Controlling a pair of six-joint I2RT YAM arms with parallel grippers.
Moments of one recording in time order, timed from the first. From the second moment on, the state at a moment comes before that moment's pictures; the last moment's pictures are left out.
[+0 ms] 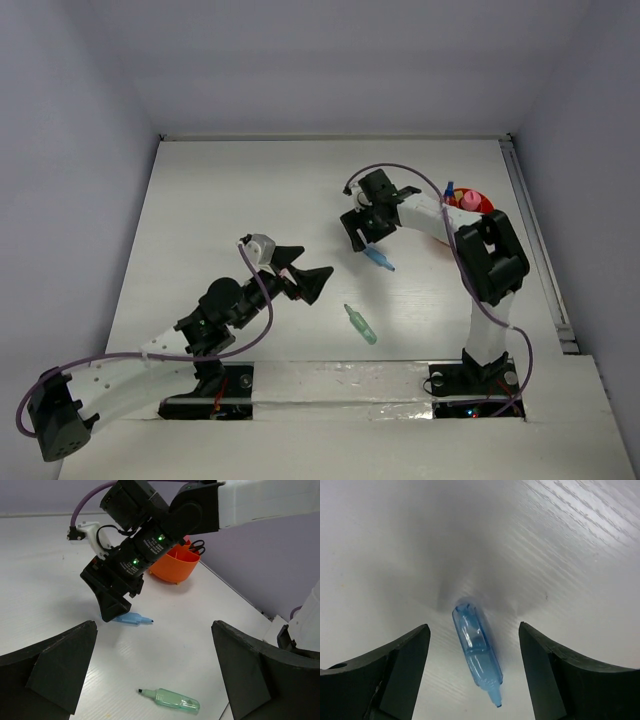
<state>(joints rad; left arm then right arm) -0.96 0.64 0.33 0.44 -0.16 -0.37 0.53 1.90 1.35 -0.54 -0.12 -0.01</state>
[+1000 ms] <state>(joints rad) -0.96 0.73 0.33 0.46 -0.22 -0.40 0.60 1.71 1.32 -0.53 -0.26 -0.06</state>
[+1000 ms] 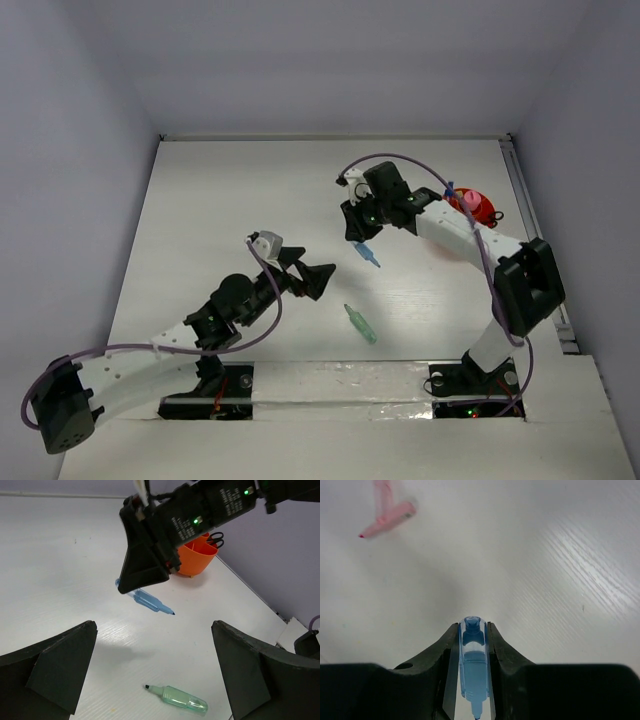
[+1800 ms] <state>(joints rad) -0.88 0.87 0.44 0.38 -0.23 -0.65 0.60 1.39 1.15 -0.26 -0.61 0.22</state>
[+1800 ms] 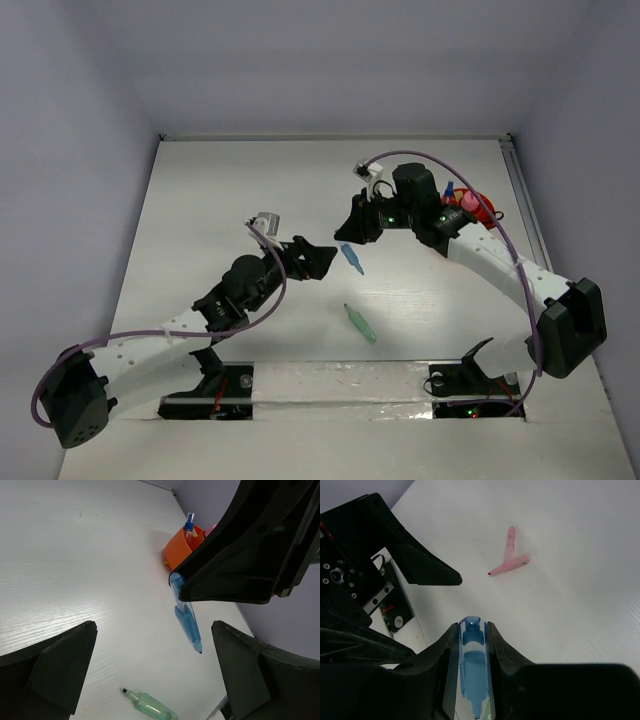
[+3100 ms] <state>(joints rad) -0.93 1.22 0.57 0.46 -0.30 -0.62 0.76 1.35 1.11 -0.23 0.15 0.24</state>
